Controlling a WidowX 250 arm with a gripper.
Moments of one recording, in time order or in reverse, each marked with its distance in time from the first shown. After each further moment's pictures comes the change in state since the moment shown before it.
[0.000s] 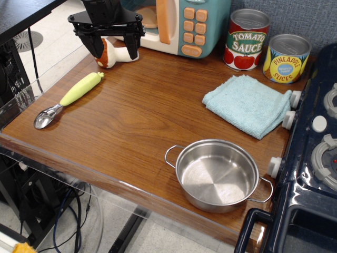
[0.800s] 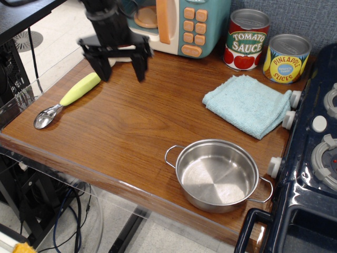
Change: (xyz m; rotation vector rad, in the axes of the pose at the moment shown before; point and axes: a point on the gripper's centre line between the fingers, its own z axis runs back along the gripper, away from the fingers) arm -0.033 -0.022 -0.018 -0.072 0.155 -0.027
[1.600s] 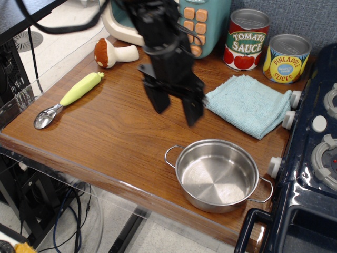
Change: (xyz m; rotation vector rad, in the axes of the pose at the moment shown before) arm -0.057 -0.095 -0.011 -0.112 0.070 -0.505
